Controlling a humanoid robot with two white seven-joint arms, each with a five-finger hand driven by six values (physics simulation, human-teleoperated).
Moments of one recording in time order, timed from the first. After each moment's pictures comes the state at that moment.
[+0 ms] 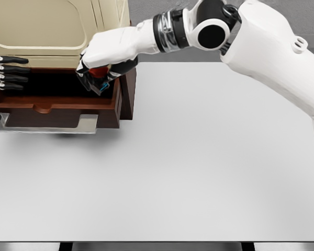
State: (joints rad) left arm -0.97 1.50 -1.01 -1.77 1.26 0.15 -0.61; right arm -1.38 -0.26 1.17 -1.23 0.08 -0.52 0.61
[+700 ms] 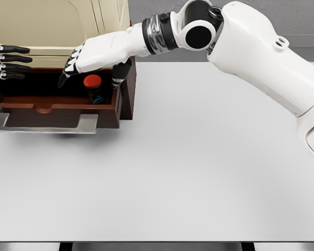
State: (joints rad) left arm -1.00 1.48 -1.00 -1.77 1.26 0.16 -0.61; right arm -1.39 -0.19 1.19 -1.13 0.08 -0.60 0.61
